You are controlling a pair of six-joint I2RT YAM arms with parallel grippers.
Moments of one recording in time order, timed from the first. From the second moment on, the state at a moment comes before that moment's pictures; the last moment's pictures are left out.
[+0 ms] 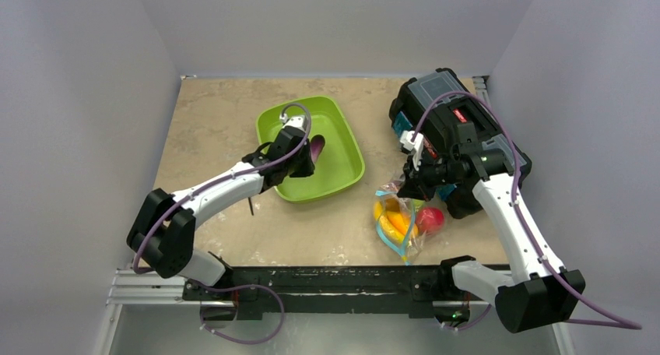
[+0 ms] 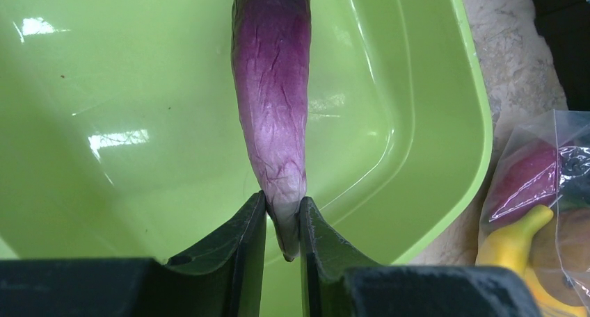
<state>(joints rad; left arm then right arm) -0.63 1.47 0.97 -0.26 -0.16 -0.58 0.19 1.10 1.10 -1.10 -0.75 -0.66</state>
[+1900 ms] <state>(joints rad) -1.15 1.14 0.77 0.09 0.01 -0.61 0.19 1.11 1.10 -1.10 -0.75 -0.65</state>
